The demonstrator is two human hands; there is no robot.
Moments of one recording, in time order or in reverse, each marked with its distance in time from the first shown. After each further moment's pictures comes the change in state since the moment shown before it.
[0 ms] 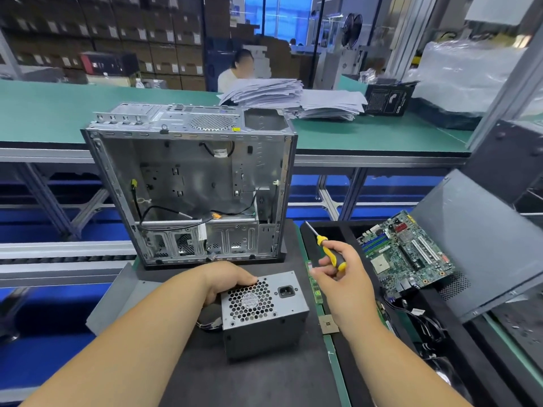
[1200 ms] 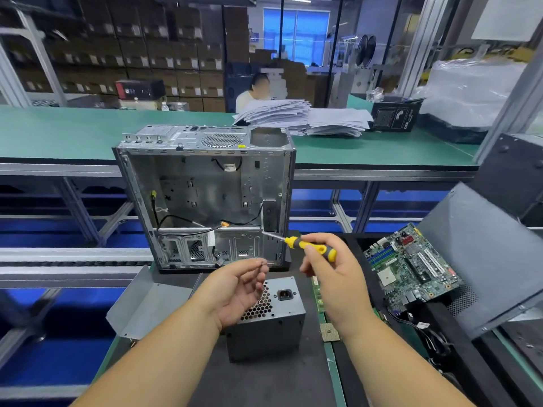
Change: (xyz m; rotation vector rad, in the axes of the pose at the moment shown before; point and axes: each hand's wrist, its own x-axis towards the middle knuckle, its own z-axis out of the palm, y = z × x) left_hand -0.094 0.014 0.060 -0.959 0.023 0.313; right_hand -0.014 -0.055 -0.001 0.157 -0.226 -0.229
